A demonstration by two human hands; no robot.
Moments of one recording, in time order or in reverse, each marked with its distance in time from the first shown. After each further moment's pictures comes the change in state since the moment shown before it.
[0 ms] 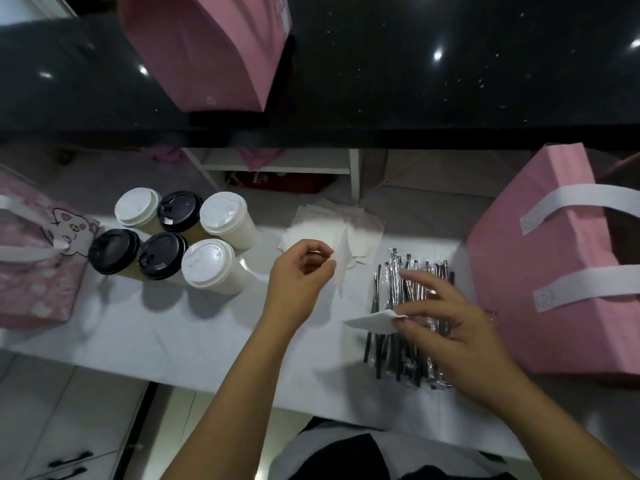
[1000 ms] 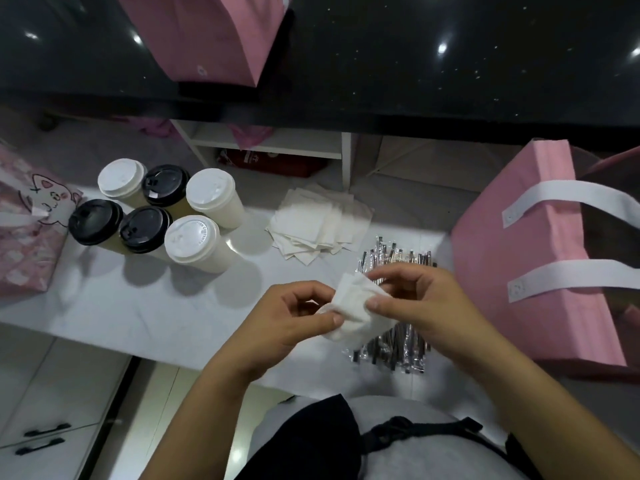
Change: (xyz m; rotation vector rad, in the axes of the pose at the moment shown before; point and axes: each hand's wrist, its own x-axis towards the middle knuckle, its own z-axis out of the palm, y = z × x) left_hand -0.071 0.013 -0.013 -0.179 -0.469 -0.149; right_hand 0.019 -0.007 -0.010 0.329 -0.161 0.246
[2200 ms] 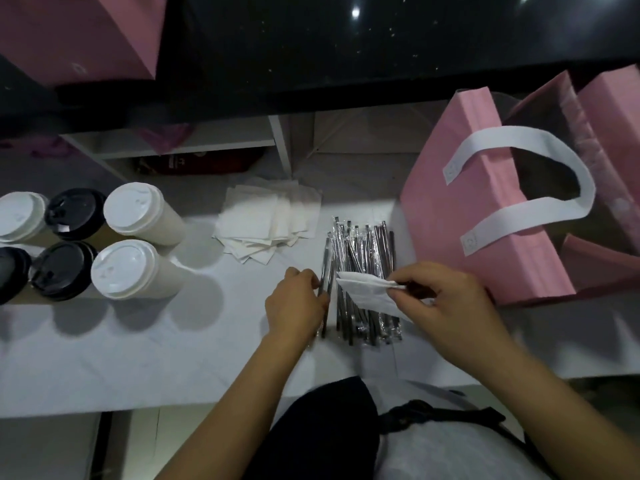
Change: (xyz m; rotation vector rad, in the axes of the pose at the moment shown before) left_hand 0.098 -0.088 0.033 1.138 0.245 -0.142; right_hand -0.048 0.026 -0.018 -0.625 0.436 -0.216
